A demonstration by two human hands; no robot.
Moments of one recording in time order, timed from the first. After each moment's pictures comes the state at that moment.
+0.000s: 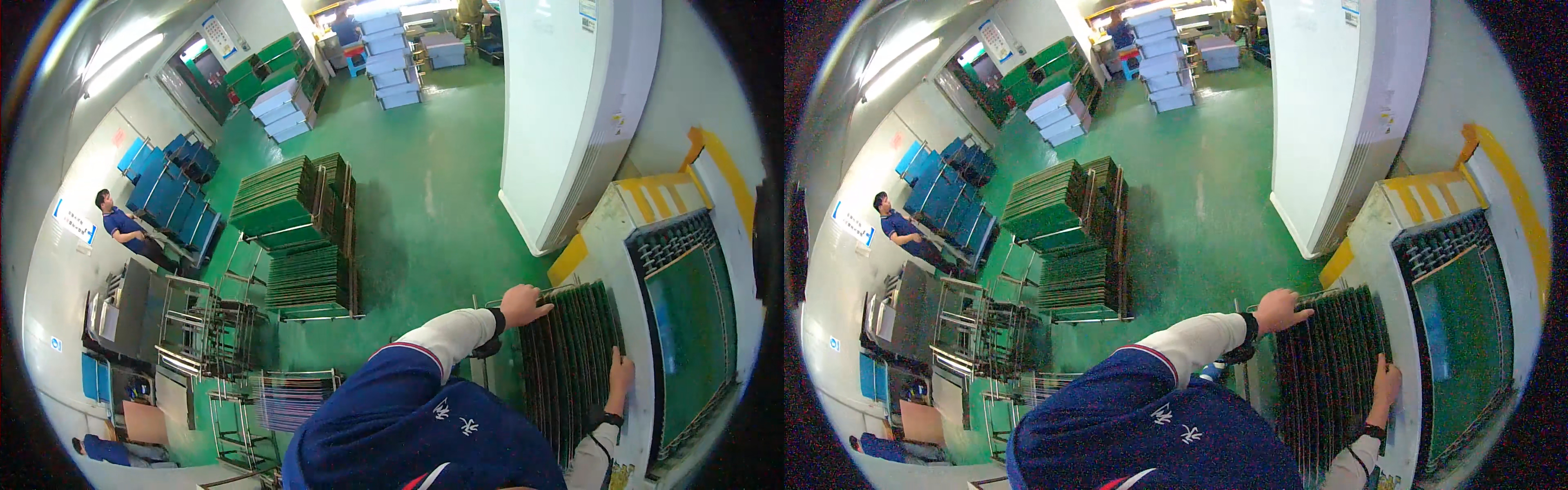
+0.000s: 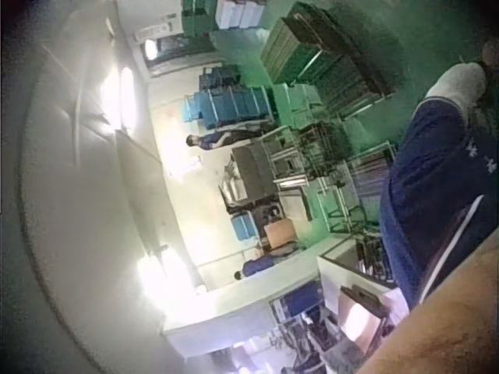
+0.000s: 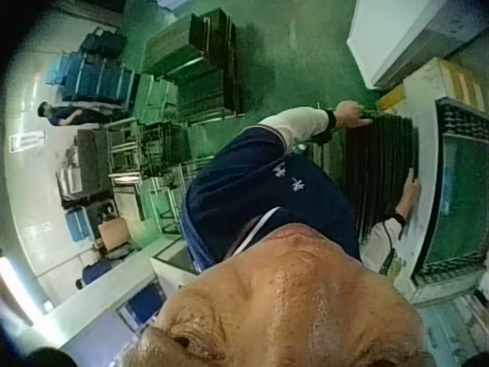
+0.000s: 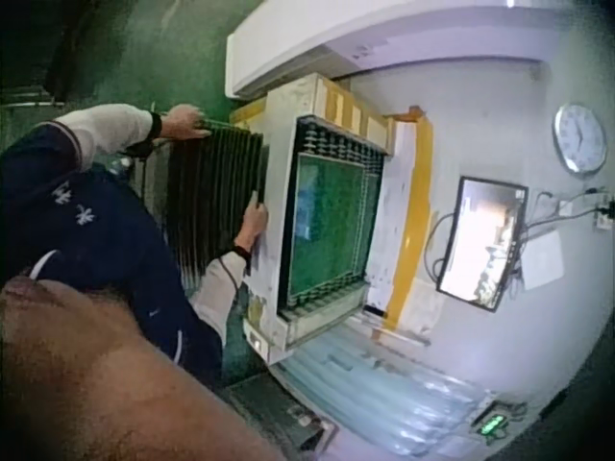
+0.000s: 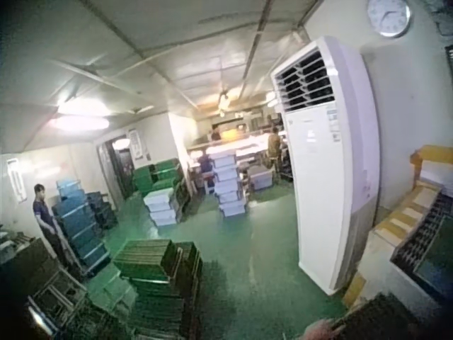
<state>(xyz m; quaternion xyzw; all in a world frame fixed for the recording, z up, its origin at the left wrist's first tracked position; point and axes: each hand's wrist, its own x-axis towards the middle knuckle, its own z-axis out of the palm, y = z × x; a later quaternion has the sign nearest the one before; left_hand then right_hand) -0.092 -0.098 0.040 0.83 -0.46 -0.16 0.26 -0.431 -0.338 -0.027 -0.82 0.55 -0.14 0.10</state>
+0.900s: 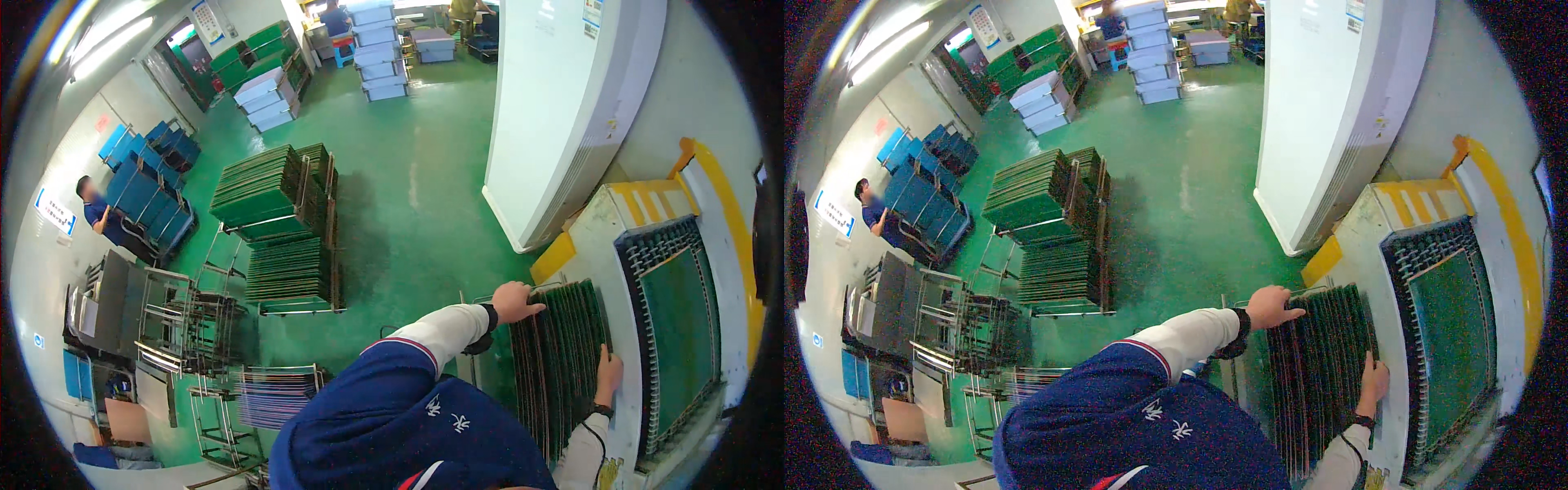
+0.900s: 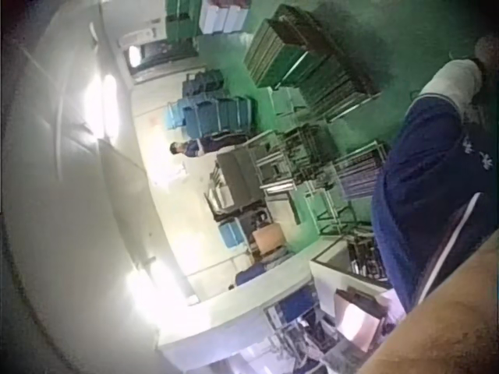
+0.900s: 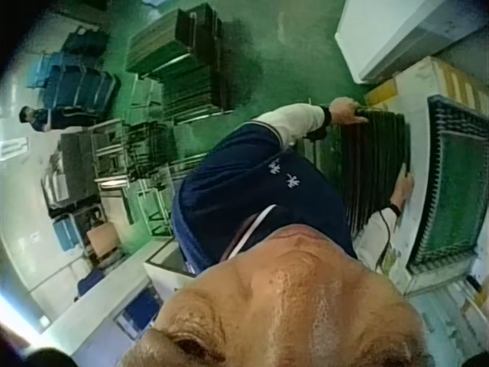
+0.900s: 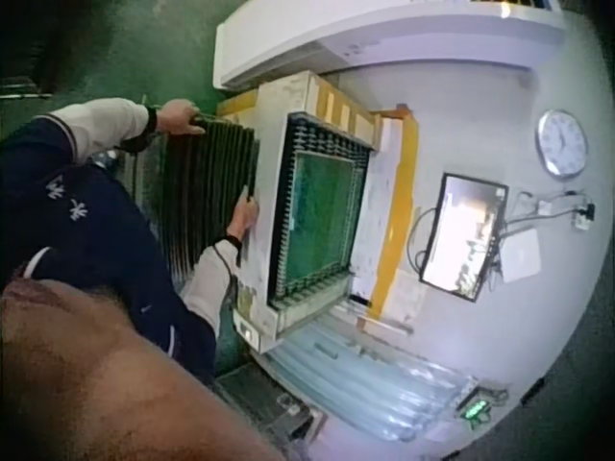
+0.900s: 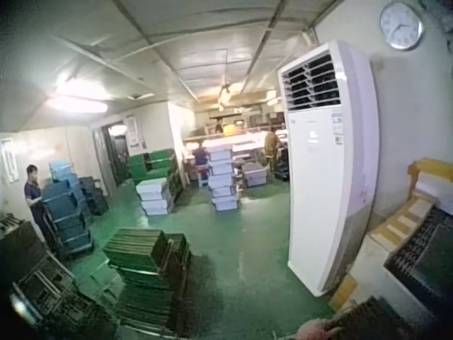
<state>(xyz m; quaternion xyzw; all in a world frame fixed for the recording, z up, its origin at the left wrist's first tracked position) -0.096 -0.096 0.059 0.81 -0.48 -0.19 0.27 -0.433 -0.320 0.008 -0.80 0.58 -0.10 0.05</state>
